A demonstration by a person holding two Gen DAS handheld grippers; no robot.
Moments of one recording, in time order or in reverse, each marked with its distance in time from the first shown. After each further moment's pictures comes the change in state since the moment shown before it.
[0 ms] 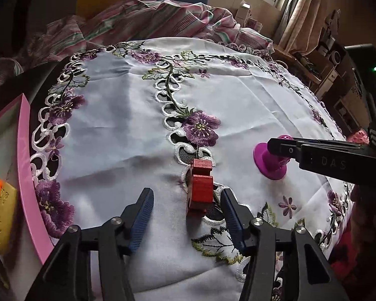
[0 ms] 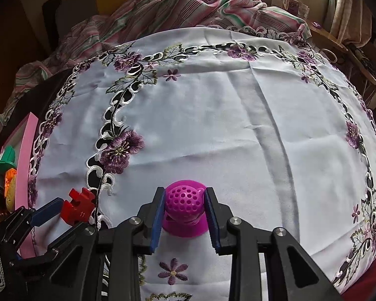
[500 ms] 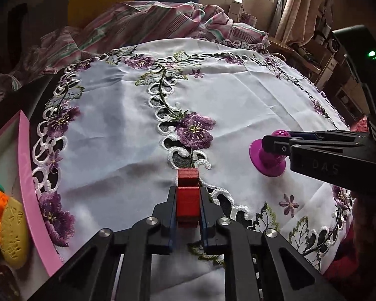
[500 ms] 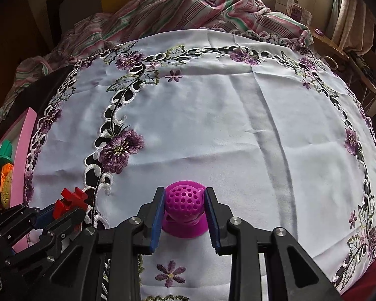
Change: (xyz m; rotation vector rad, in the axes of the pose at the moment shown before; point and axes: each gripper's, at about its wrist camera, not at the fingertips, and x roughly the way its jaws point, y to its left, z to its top) left arm -0.002 -0.013 0.001 0.070 0.001 0.048; right arm 0.002 0.006 -0.001 -0.051 -0.014 -0.027
